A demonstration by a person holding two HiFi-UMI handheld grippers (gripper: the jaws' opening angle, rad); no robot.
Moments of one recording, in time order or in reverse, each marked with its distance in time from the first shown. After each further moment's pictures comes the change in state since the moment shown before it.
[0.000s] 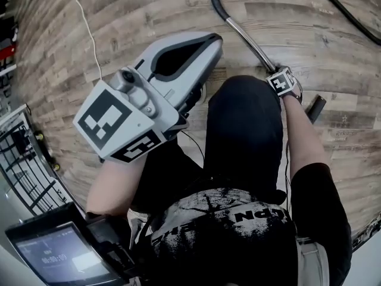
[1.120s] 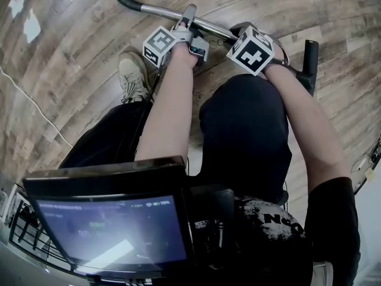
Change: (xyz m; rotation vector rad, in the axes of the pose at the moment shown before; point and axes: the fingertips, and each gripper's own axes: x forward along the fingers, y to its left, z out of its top) left arm 0.264 0.144 -0.313 -1.245 -0.213 0.026; right arm -0.109 -0.011 0.017 -0.025 0.005 0.019
